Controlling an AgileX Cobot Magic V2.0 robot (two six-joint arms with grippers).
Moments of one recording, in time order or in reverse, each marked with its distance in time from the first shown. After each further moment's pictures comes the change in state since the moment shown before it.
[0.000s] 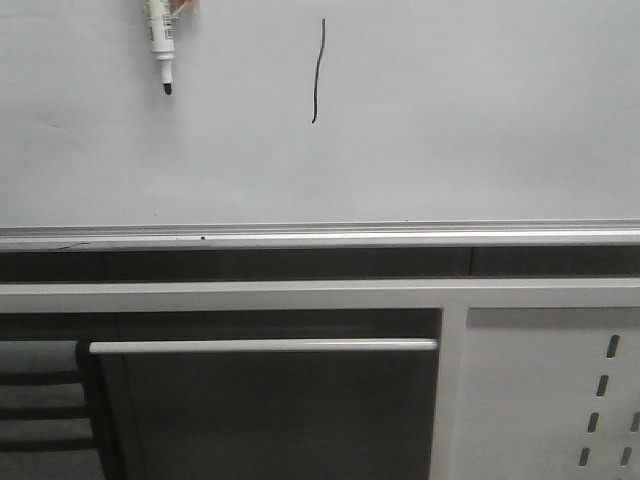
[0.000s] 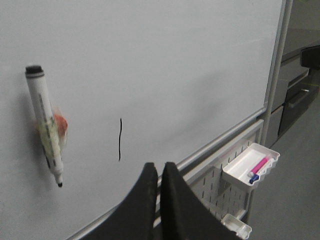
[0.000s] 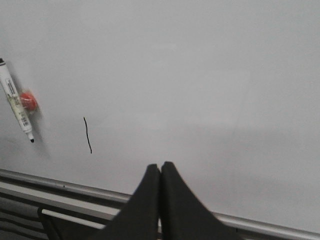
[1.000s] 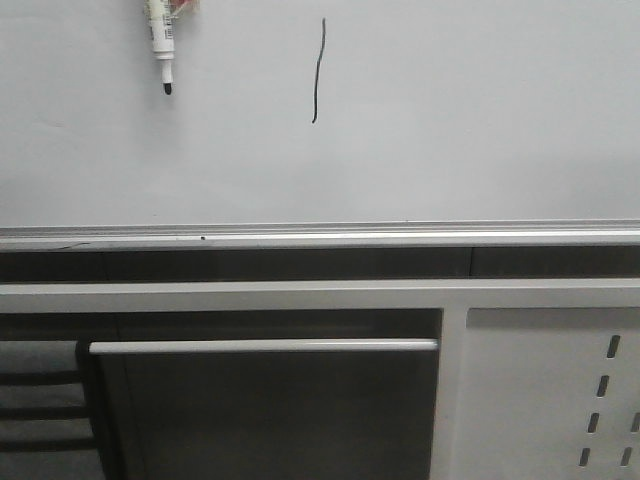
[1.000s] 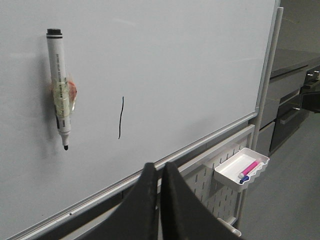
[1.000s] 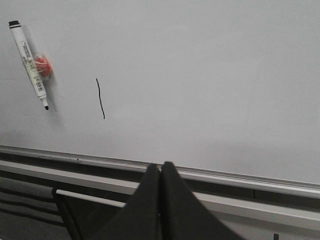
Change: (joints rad) left arm 0.000 -0.255 0.176 -0.053 0.003 0.000; right arm 0.000 -0.292 0.246 0.056 0.023 0.000
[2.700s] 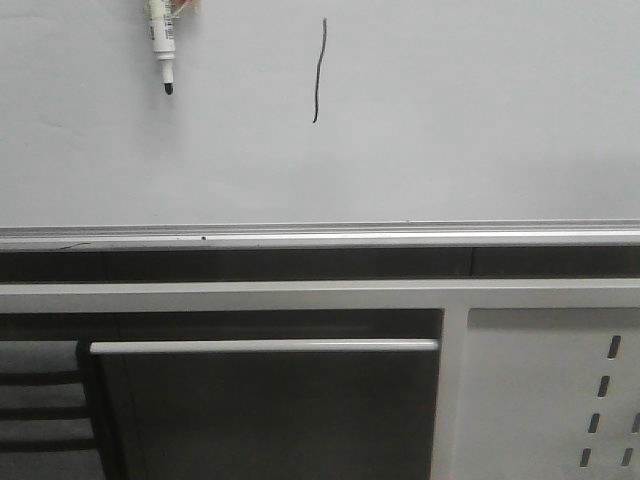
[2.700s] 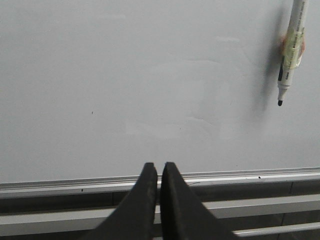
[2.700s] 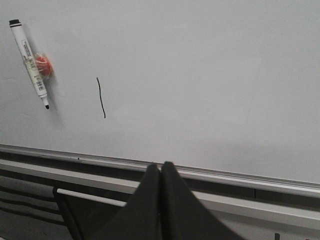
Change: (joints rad) left arm 0.673 -0.314 0.265 0.813 0.055 -0.837; right arm 0.000 0.000 0.002 0.000 0.004 0.000
